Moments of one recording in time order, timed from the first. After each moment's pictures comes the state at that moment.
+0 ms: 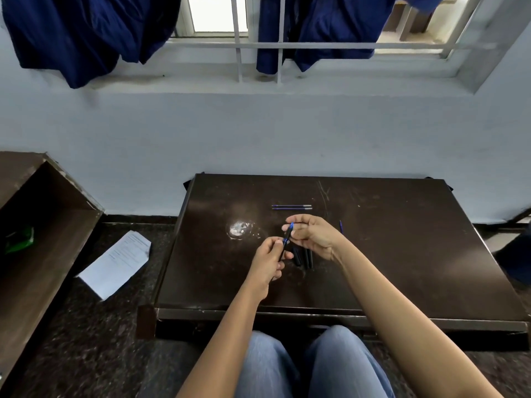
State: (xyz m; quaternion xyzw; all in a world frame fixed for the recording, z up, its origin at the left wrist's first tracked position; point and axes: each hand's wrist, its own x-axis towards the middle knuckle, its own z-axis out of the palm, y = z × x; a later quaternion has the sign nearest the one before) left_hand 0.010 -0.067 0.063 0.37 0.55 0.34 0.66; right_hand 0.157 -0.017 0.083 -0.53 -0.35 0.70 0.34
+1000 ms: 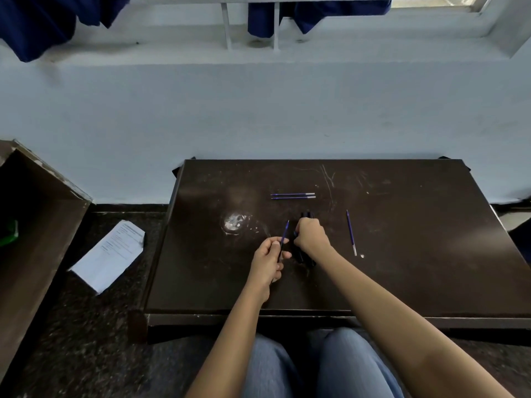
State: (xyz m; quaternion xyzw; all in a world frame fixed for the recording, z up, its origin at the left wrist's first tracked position) left_hand 0.015 -0.040 0.012 0.31 0.59 0.33 0.67; right_hand 0.145 0.031 -0.014 -0.75 -0.58 0.32 0.02
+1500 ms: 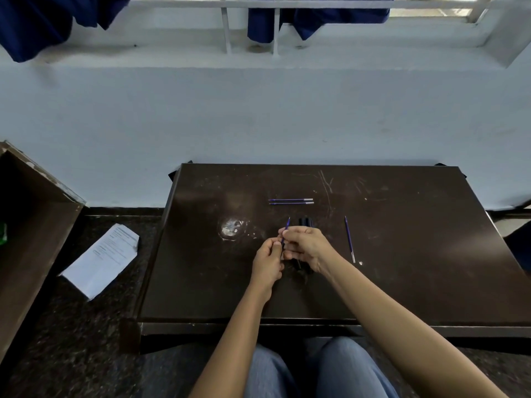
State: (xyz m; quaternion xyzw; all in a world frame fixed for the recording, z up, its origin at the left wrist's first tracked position) left_hand 0.024 -0.028 0.007 0.35 0.59 0.34 0.64; right_hand 0.137 0.010 0.023 -0.63 -0.22 0.66 0.34
